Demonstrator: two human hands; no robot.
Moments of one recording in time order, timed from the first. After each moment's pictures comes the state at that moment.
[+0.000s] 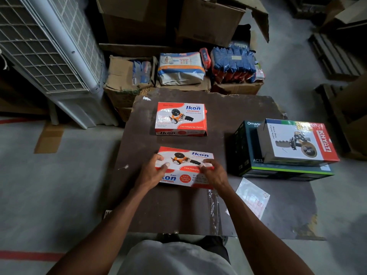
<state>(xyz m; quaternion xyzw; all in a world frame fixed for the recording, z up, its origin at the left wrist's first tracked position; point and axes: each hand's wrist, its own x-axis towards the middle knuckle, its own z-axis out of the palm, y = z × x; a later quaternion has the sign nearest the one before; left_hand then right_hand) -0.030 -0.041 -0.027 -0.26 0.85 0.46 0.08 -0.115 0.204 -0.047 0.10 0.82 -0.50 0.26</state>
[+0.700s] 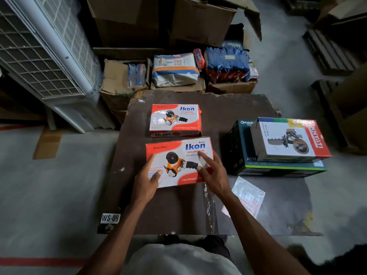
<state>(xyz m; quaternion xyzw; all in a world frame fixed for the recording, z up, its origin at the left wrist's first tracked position) 0.006 -0.016 -0.004 -0.26 0.81 0.52 -0.03 -0.094 0.227 -0.008 -0.10 0.81 -0.56 0.15</state>
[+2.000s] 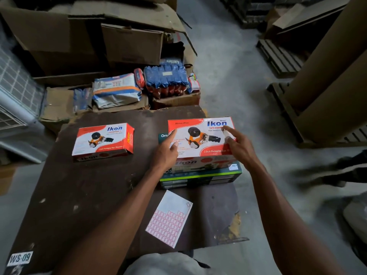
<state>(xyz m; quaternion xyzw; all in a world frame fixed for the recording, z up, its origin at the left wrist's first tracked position) -0.223 0.329 0.101 -0.14 0.86 0.48 0.03 -0.296 0.587 0.099 0.05 0.87 -0.49 0.08</state>
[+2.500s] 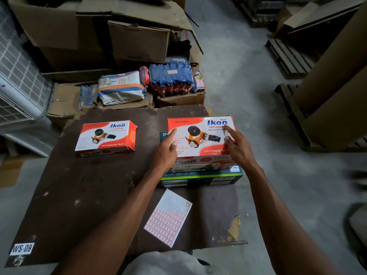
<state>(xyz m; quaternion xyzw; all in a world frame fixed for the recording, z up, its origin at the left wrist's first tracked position) -0.225 0.329 0.081 -0.15 0.86 0.49 0.00 -0.300 0.586 0.088 -0.02 0.89 -0.45 0.06</state>
